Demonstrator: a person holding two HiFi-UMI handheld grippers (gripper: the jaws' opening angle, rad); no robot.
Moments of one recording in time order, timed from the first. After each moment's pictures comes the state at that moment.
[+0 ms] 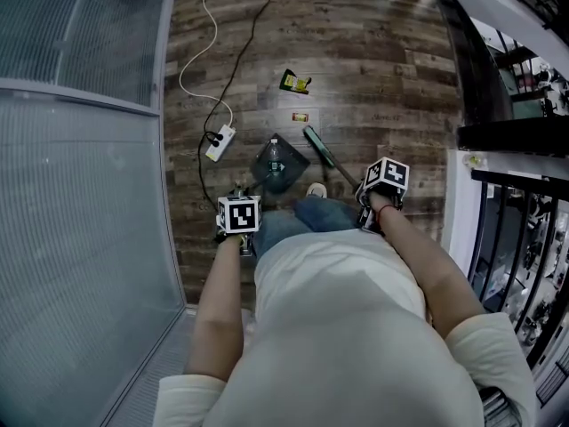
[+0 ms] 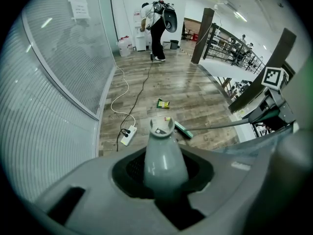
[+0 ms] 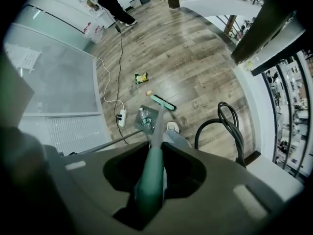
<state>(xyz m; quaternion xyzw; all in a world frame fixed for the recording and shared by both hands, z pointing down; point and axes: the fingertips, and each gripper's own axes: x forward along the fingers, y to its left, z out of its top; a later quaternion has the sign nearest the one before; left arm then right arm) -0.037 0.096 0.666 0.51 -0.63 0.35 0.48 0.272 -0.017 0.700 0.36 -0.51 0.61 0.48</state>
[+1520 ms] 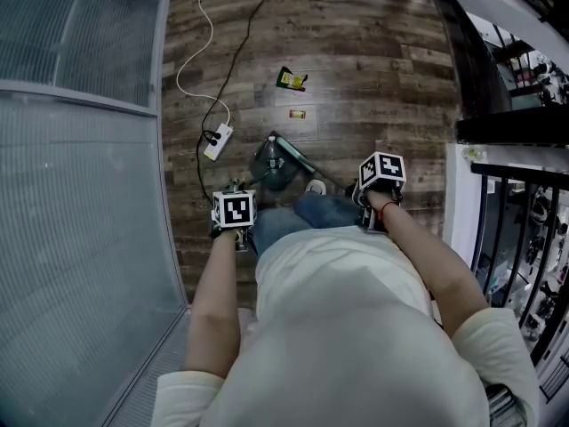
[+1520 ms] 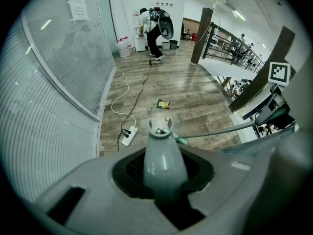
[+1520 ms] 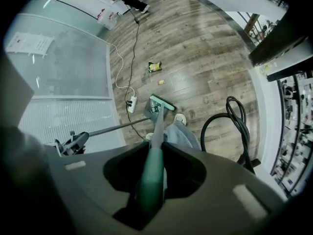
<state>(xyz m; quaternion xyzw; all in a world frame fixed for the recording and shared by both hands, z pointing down) -0.039 0.098 0.665 0.50 -0.63 0.36 0.47 0.259 0.008 0.676 0.27 -0.54 0.61 0.52</state>
